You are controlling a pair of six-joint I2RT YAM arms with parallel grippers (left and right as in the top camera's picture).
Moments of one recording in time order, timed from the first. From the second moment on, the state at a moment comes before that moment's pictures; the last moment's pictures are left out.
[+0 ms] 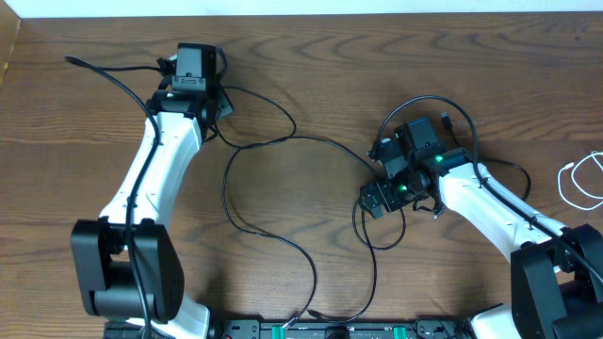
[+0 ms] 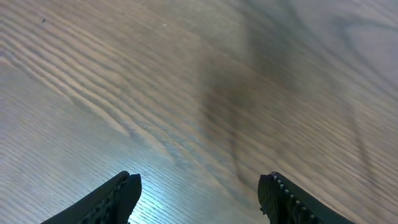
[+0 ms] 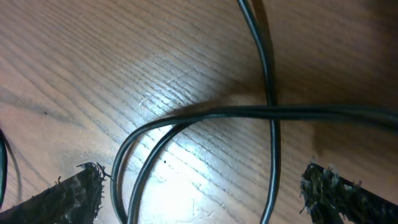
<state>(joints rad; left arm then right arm) -0.07 1.73 1.34 -0.64 -0.26 -0.53 0.36 1.63 0.92 -0.61 -0.29 -0.04</state>
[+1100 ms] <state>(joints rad) -0.02 1.75 1.34 -0.84 -0.19 -0.52 0.61 1.63 0.92 -0.91 -0.41 0.47</state>
